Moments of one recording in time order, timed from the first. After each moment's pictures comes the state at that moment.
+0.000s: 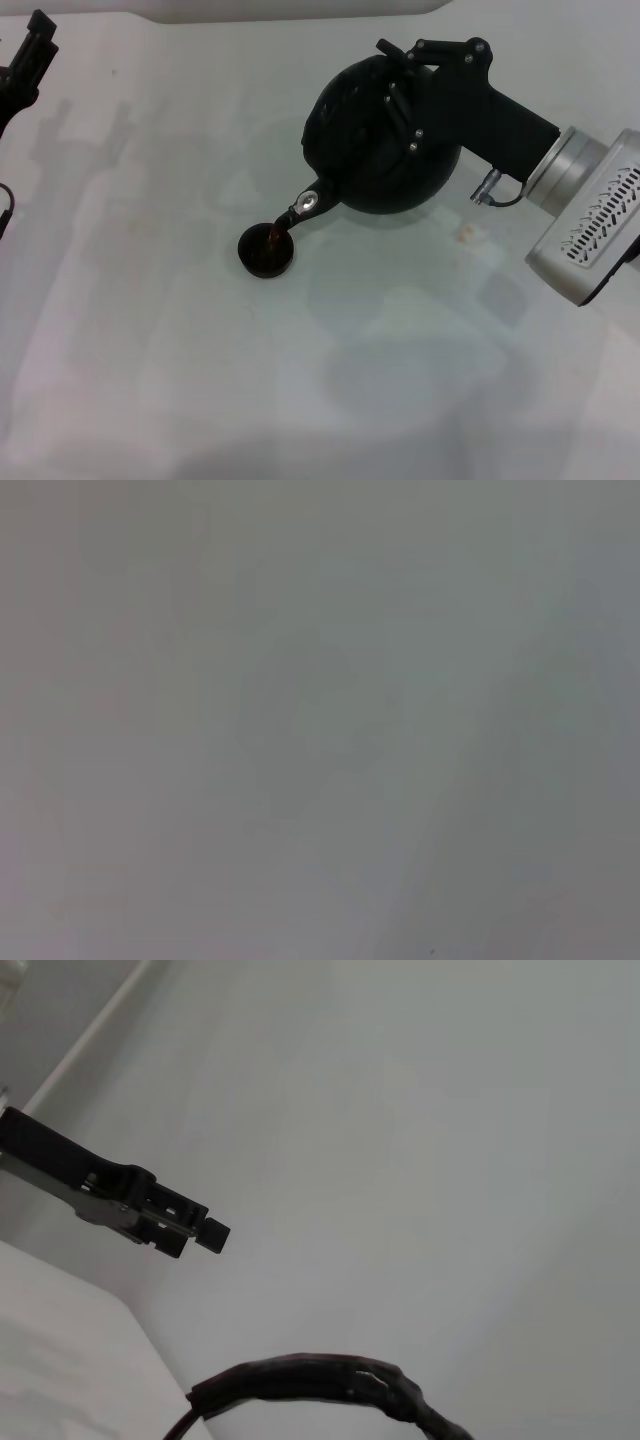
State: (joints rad) left arm -0.31 -2.09 1.66 0.27 -0.07 1.19 -0.70; right arm 0.42 2.03 -2.11 -0.47 -0.05 -1.11 -0.18
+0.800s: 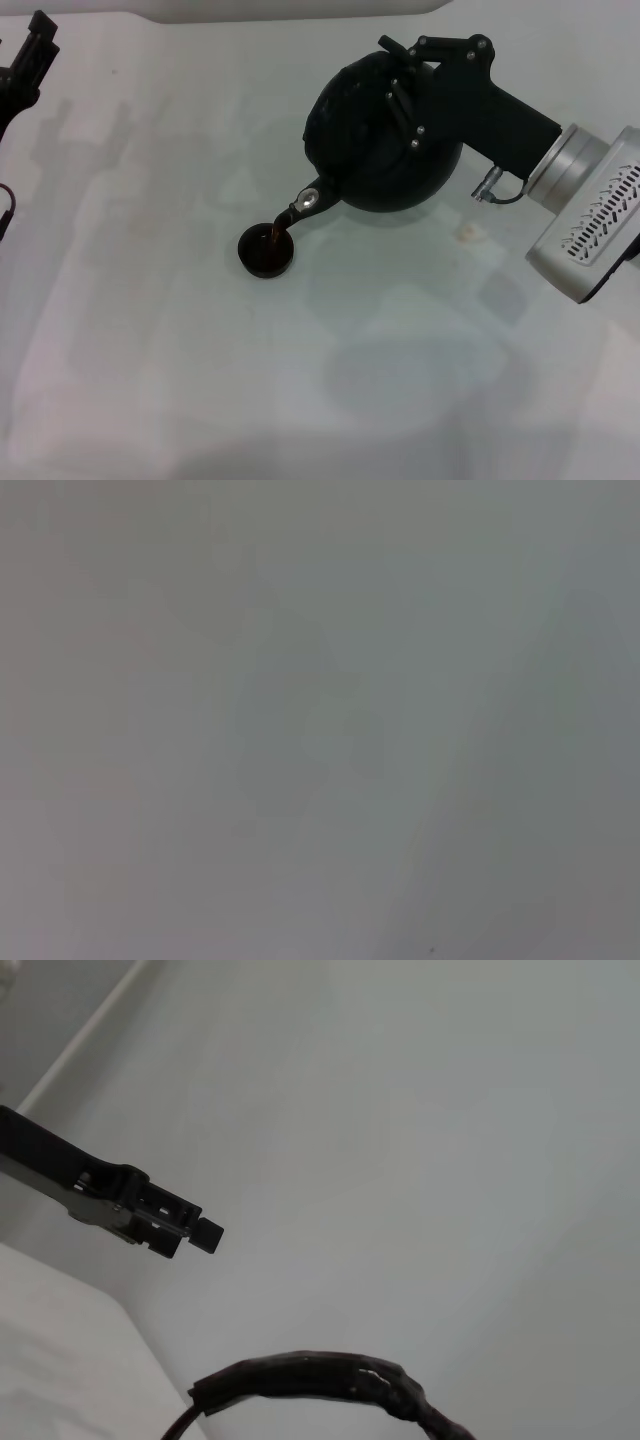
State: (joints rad) left arm -0.31 -2.09 1.66 0.27 -0.07 1.19 -0.70; right arm 0.42 2.03 -2.11 -0.48 -0.05 -1.10 -0.18
